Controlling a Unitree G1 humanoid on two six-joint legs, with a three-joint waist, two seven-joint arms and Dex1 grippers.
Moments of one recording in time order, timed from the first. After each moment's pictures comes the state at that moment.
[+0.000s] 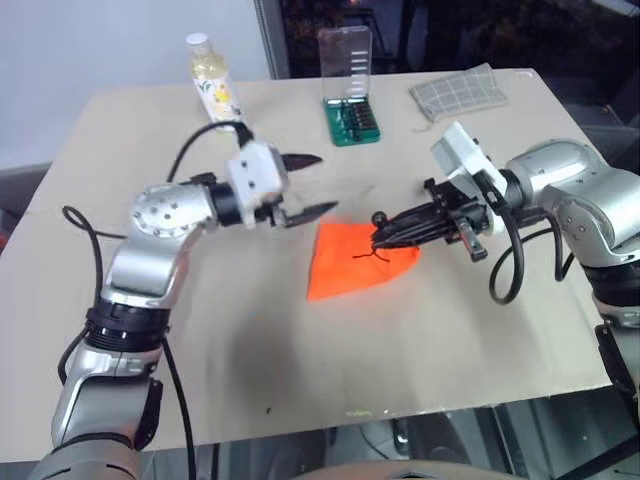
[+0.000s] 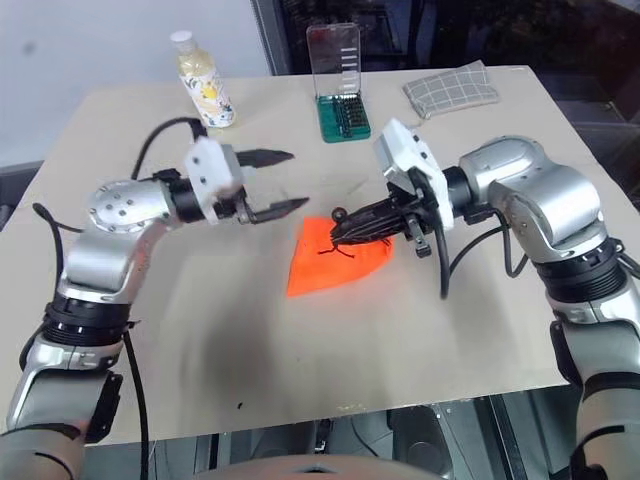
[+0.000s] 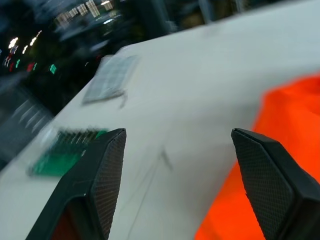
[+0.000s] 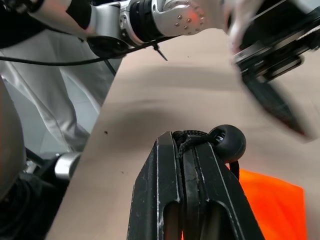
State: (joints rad) left arm -0.58 0.71 -0.12 -0.08 -0.22 -0.03 -1.01; right arm -0.92 -0.71 0.27 -0.15 0.64 0.69 1.37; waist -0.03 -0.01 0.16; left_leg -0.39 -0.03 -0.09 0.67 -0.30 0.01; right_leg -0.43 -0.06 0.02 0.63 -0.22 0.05
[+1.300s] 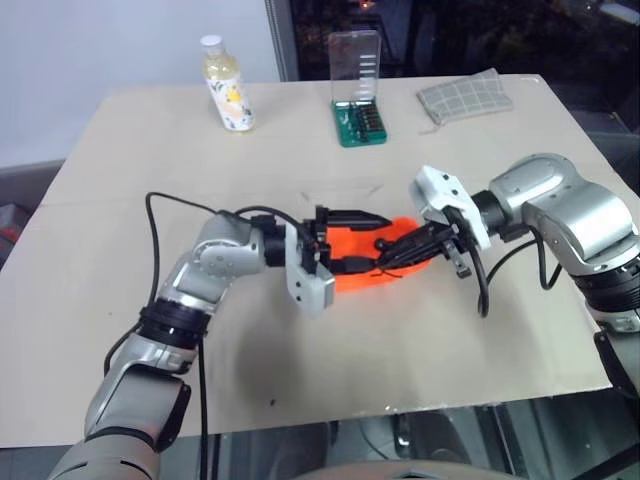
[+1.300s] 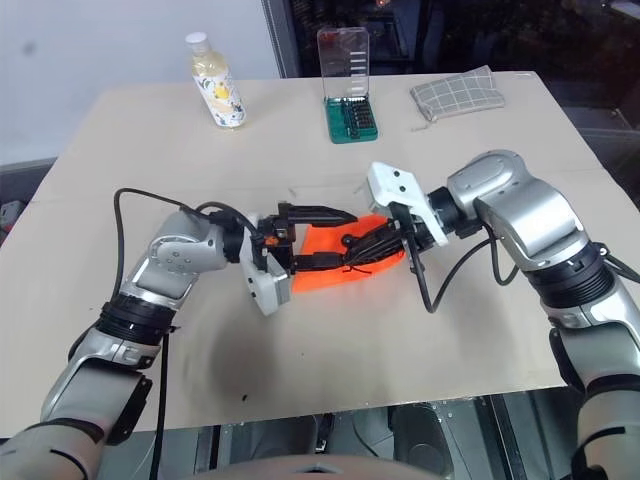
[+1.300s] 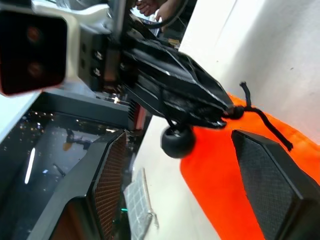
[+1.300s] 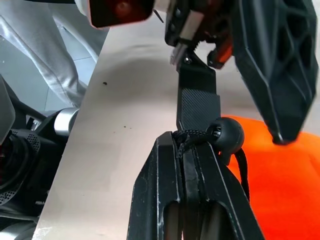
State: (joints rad) left arm -0.63 0.60 -0.27 0.13 0.12 -0.92 -0.89; right arm -0.91 -0.71 0.37 -0.16 0.47 0.72 1.41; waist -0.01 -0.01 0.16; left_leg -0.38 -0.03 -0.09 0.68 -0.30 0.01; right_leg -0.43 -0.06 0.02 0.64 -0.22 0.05
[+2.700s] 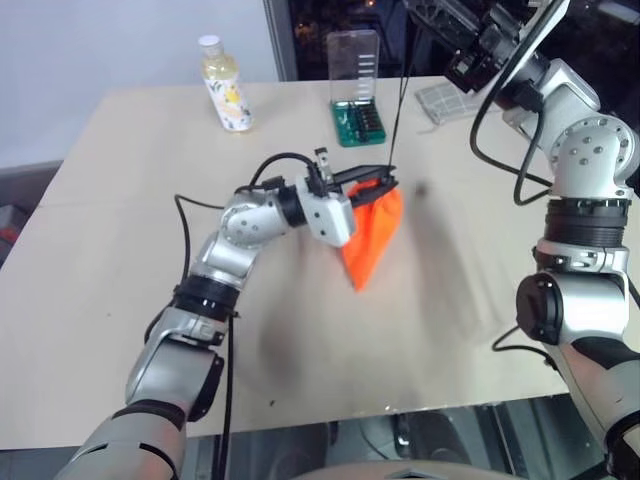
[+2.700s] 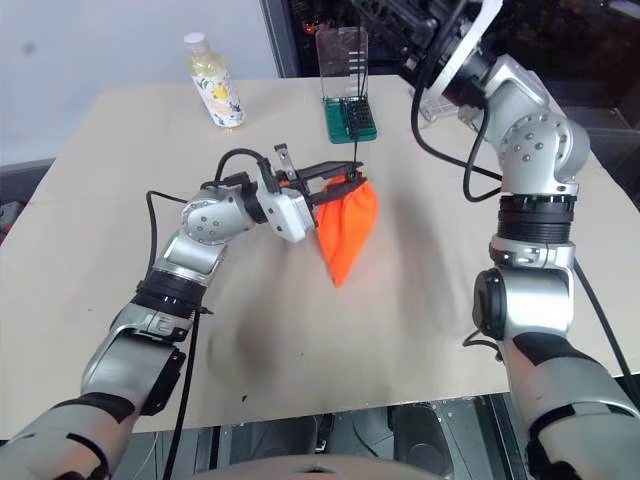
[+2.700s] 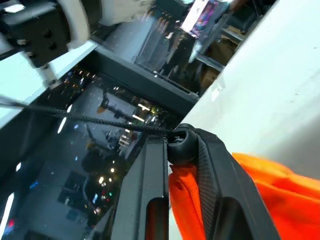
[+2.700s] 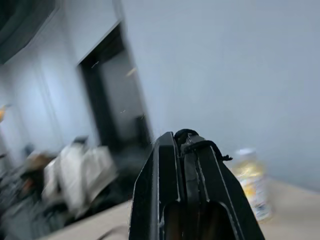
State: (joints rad) left arm -0.77 0.46 -0.24 0.34 0.09 -0.74 -0.71; right arm -1.18 -0.30 -0.26 0.30 0.80 0.66 0.71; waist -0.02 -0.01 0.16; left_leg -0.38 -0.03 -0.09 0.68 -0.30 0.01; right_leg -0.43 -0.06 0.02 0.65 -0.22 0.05
